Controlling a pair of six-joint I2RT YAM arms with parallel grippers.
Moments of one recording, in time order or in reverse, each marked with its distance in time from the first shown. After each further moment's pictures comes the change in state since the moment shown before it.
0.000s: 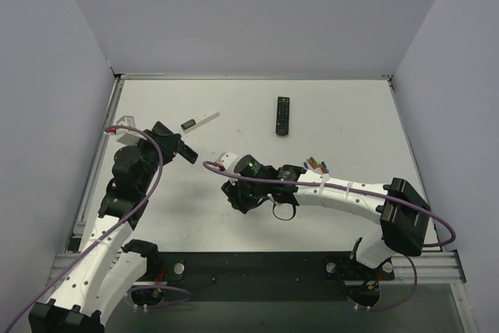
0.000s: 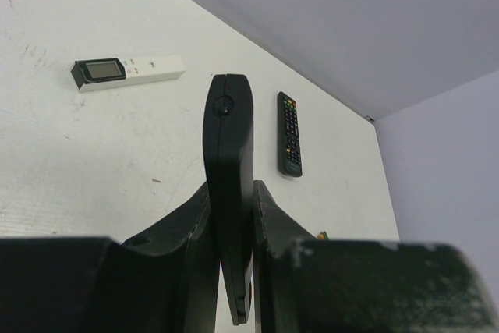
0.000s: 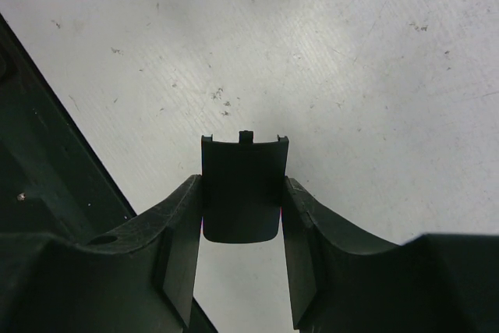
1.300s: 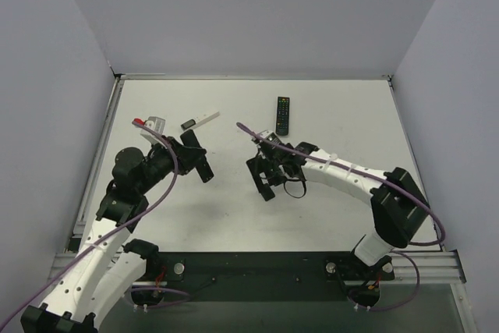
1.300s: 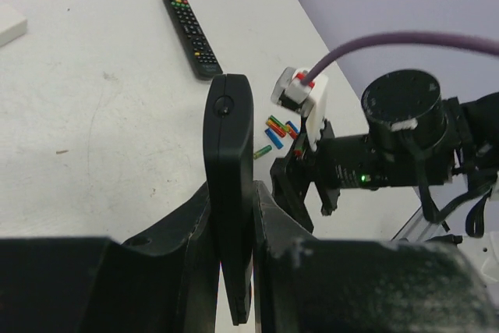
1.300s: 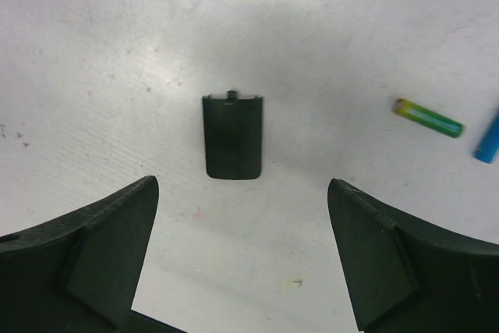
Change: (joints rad) left arm -0.069 -0.044 0.003 -0.022 0.417 0.183; right arm -0.249 0.102 0.003 -0.172 0.156 0.189
